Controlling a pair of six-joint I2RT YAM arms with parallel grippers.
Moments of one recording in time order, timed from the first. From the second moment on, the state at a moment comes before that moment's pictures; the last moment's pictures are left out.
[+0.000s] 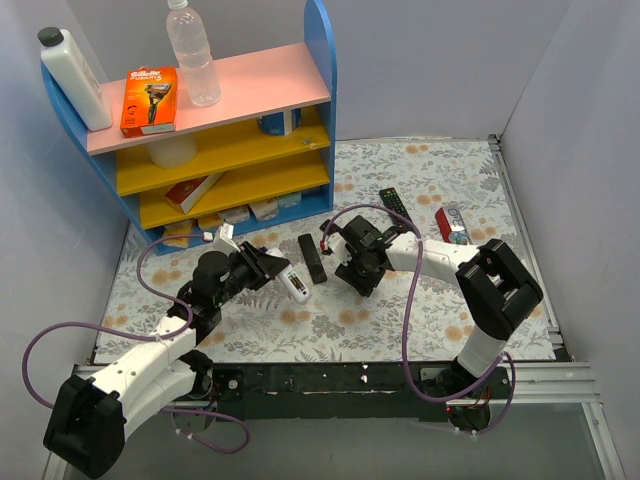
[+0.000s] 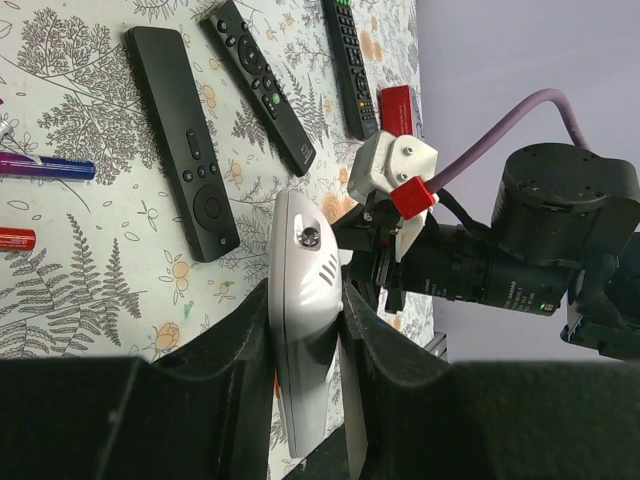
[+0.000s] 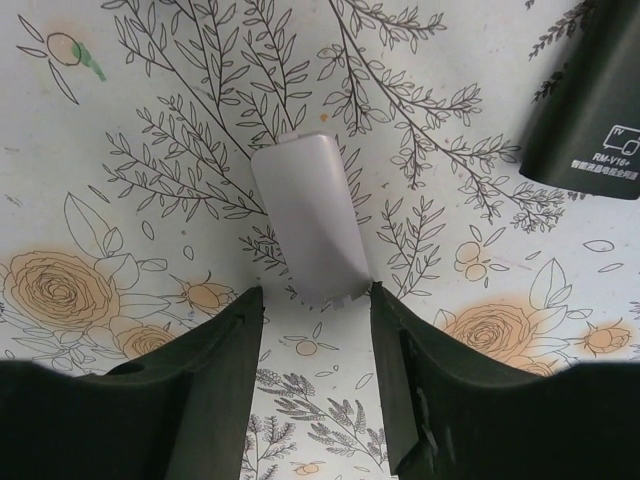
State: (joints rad) left arm -0.47 0.84 0.32 0.23 0.18 -1.04; right arm 0.78 1.70 1.03 -0.58 -0.05 -0.27
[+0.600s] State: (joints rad) left arm -0.47 0.86 0.32 0.26 0.19 -1.05; right arm 0.78 1.71 1.04 -0.57 -0.09 -0.29
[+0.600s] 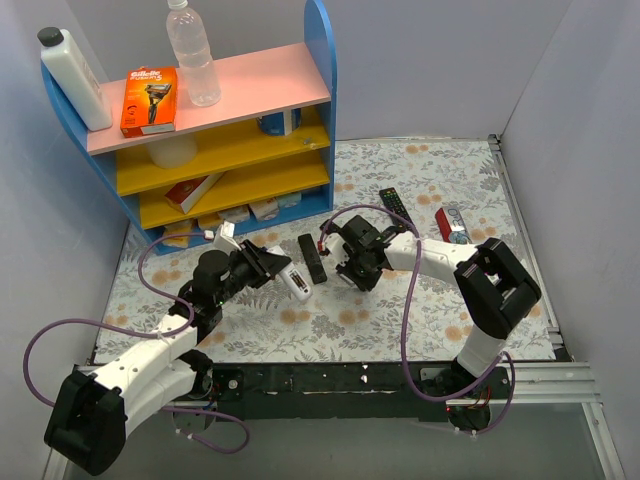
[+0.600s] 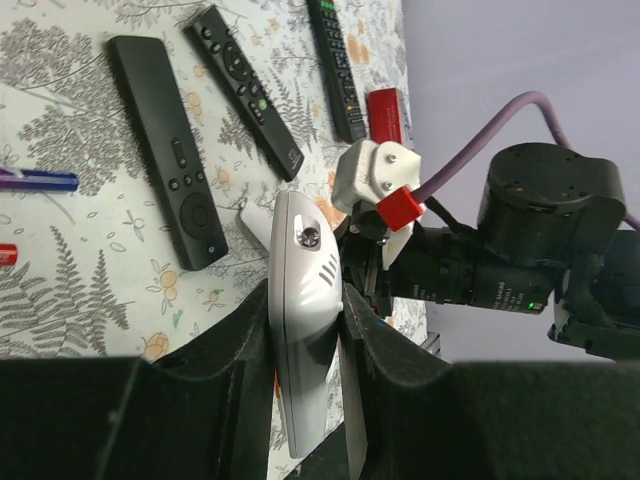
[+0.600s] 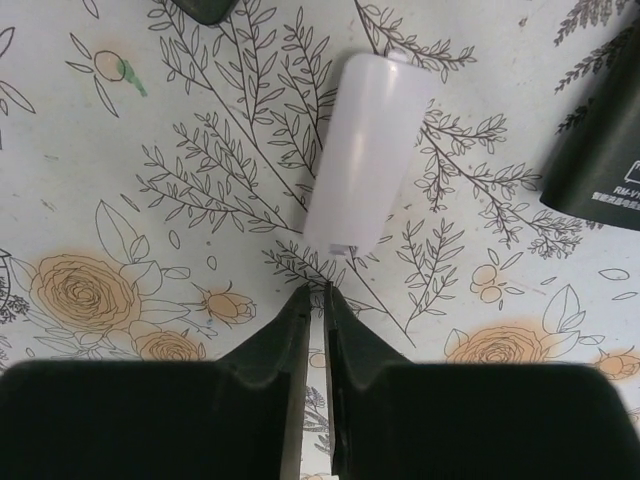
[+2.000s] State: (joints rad) left arm -0.46 0.88 0.31 0.36 0.19 -1.06; right arm 0.78 1.78 1.10 -0.47 -0.03 0.02
